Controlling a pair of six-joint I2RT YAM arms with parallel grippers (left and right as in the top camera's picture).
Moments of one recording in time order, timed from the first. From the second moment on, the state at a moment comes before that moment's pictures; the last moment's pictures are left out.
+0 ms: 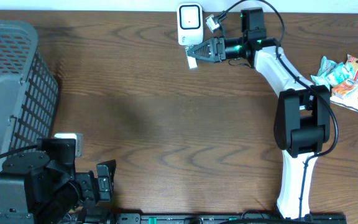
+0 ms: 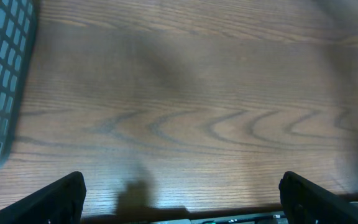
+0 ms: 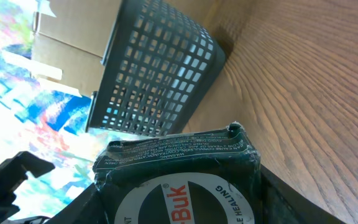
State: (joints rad) left arm -0.09 0.73 1.40 -1.56 0.14 -0.15; right arm 0.19 2.28 1.79 -0.30 -1.42 0.31
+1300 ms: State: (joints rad) left arm -0.09 0.73 1.40 -1.56 0.14 -0.15; right arm 0.20 2.28 1.80 -0.92 -0.41 0.27
